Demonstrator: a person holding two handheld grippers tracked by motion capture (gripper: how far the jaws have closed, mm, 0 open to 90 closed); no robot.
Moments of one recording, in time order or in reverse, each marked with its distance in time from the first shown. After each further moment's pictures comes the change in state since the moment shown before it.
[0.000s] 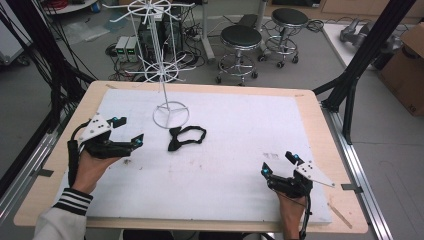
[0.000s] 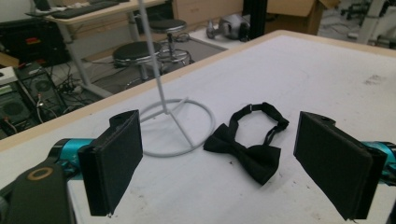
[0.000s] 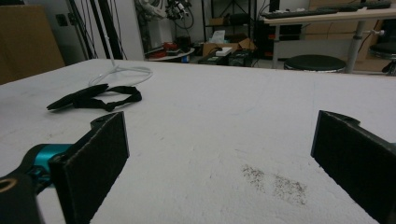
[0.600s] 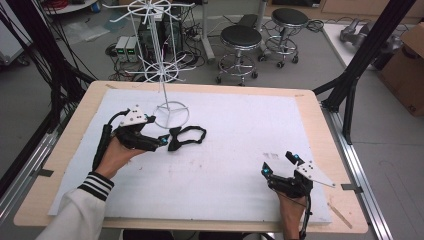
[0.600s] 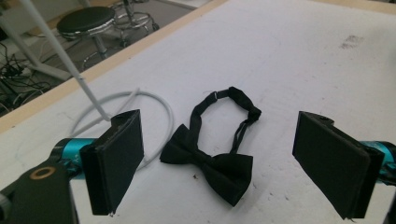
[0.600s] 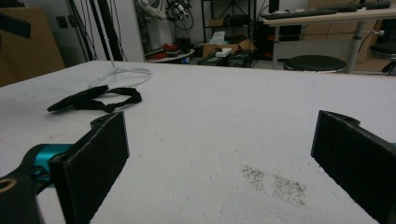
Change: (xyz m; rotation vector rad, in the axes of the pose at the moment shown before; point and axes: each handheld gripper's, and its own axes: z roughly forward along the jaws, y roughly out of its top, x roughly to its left) left arm -0.021 0.021 0.068 0.193 -0.149 0.075; right arm 0.000 0.000 -0.001 -0.004 0.002 0.008
